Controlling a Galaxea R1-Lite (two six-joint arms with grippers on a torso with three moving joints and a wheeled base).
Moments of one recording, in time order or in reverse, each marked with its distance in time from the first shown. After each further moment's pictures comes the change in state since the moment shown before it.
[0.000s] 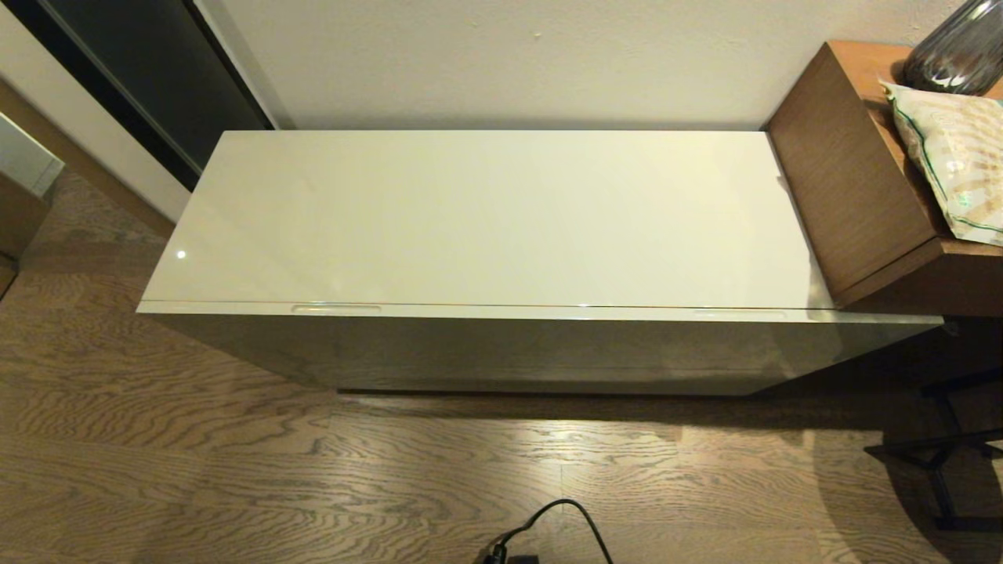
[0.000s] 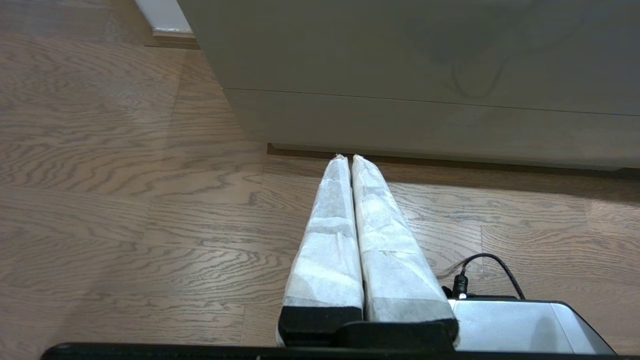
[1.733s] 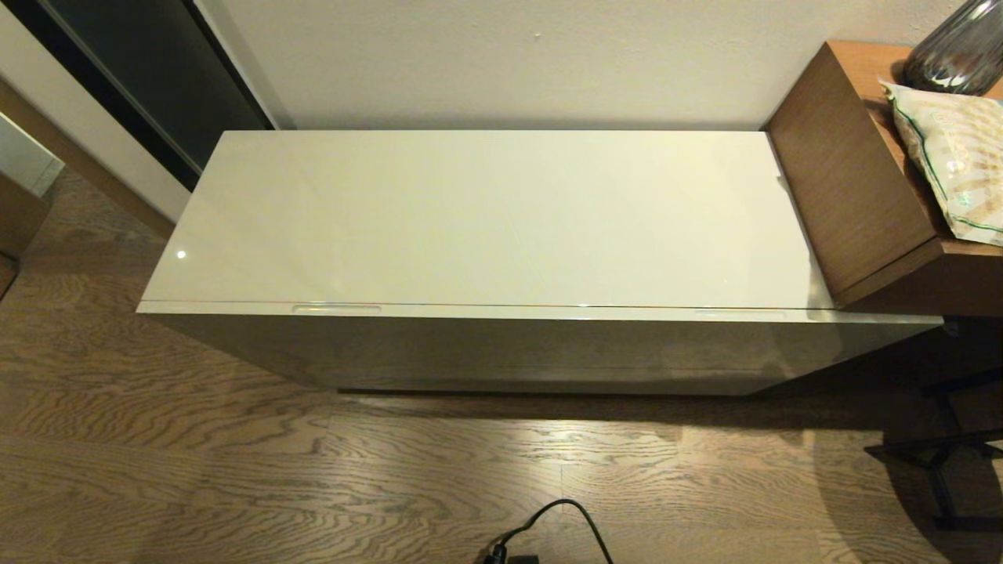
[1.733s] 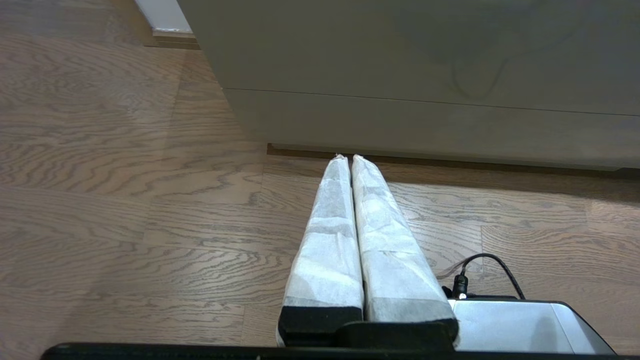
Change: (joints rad) left arm 0.000 0.000 0.000 0.000 0.000 0.000; right arm -0.001 0.000 0.000 -0.003 0.001 -0.030
